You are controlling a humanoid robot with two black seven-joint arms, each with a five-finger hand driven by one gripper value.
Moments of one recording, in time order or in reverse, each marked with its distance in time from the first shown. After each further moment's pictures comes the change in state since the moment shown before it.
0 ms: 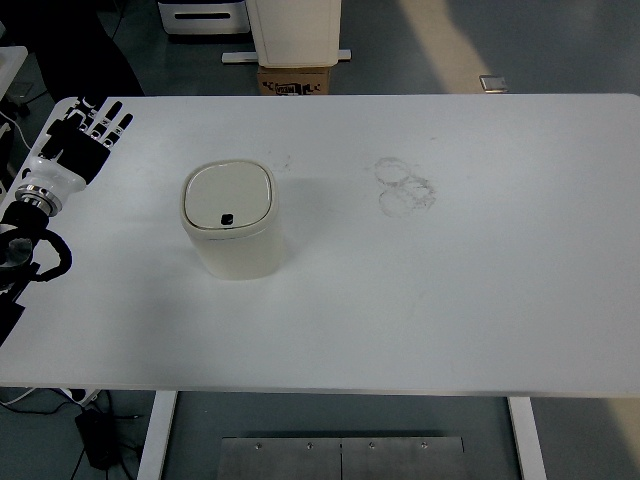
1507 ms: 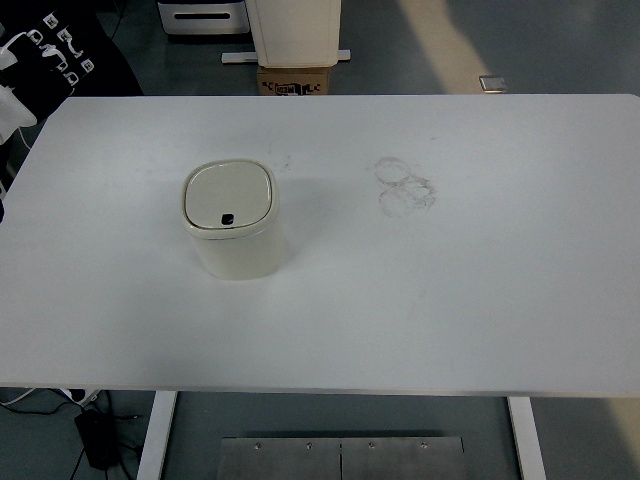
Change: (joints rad) left arm -0.162 0.268 0.204 -0.222 0.197 0.015 0.001; right arm 0.000 0.000 0.000 0.000 0.000 0.000 0.000
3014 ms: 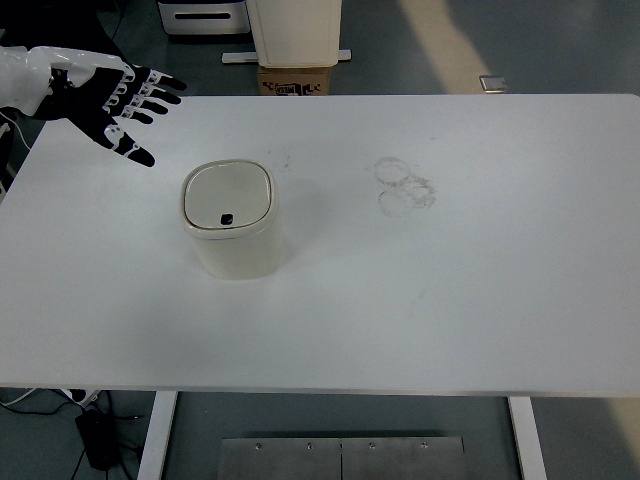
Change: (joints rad) left arm -0.438 0.233 0.318 -0.415 0.522 -0.272 0.510; right arm 0.000 0.000 0.000 -0.001 0.000 0.000 0.000
